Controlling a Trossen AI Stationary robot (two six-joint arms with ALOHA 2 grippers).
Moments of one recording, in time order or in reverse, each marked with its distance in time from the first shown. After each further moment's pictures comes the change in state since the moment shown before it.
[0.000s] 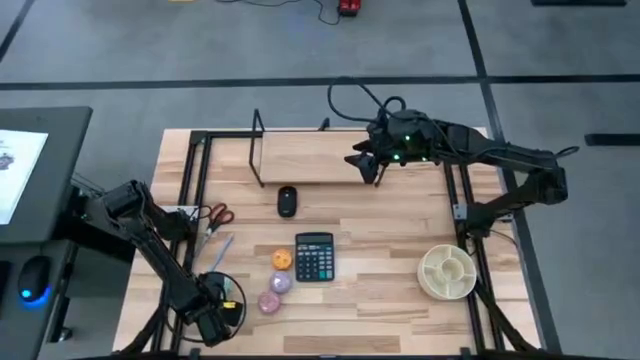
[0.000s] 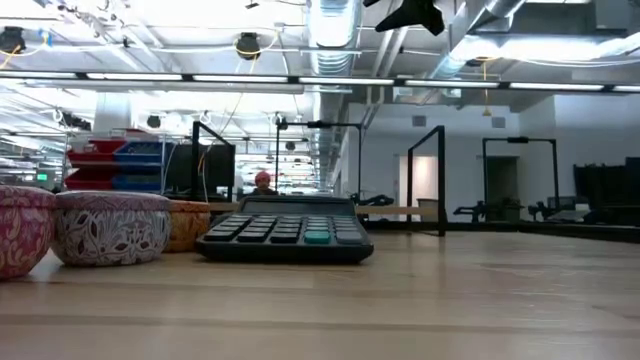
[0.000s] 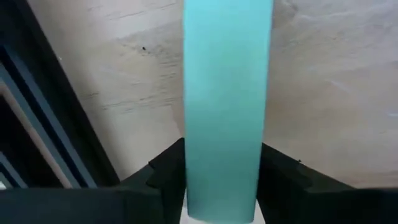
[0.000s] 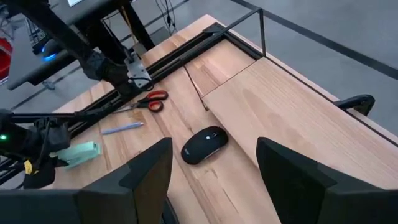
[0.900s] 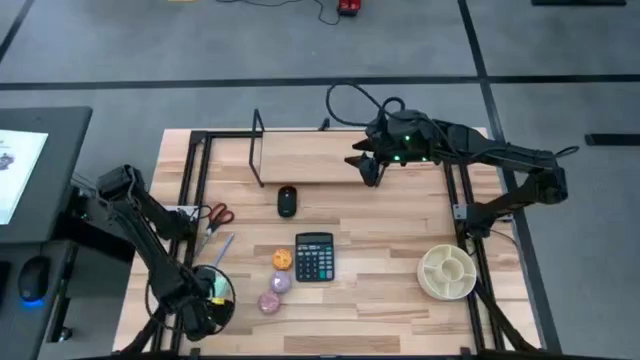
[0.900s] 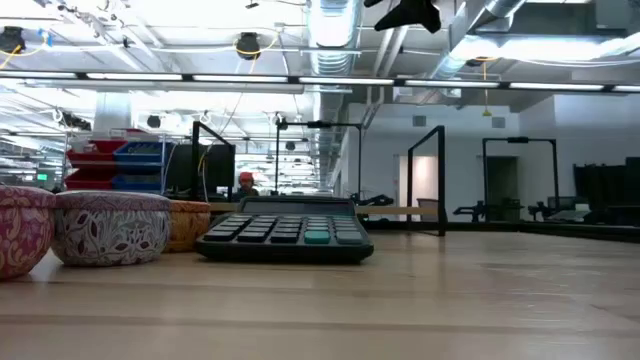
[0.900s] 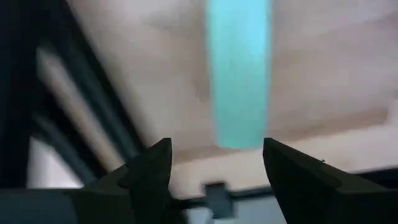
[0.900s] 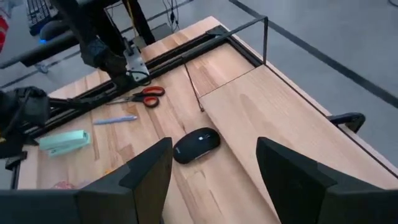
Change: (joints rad) left arm -0.027 -0.212 0.004 -0.109 0.026 0.009; right arm 0.000 0.000 0.000 0.003 0.000 -0.115
